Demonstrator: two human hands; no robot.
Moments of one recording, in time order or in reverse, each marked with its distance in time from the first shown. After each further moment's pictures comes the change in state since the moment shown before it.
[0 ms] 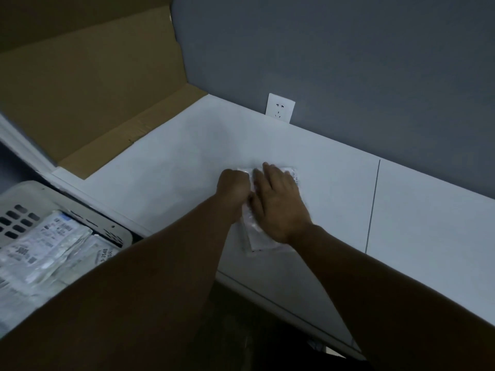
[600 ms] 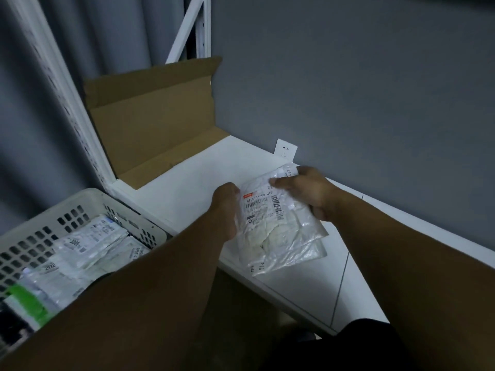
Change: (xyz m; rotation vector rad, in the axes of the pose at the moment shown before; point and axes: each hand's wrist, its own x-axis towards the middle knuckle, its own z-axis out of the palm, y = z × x) left_hand -0.110 0.025 -0.077 -0.341 -0.142 -0.156; right_hand -0.022 -0.046 -0.162 1.073 -0.152 0.443
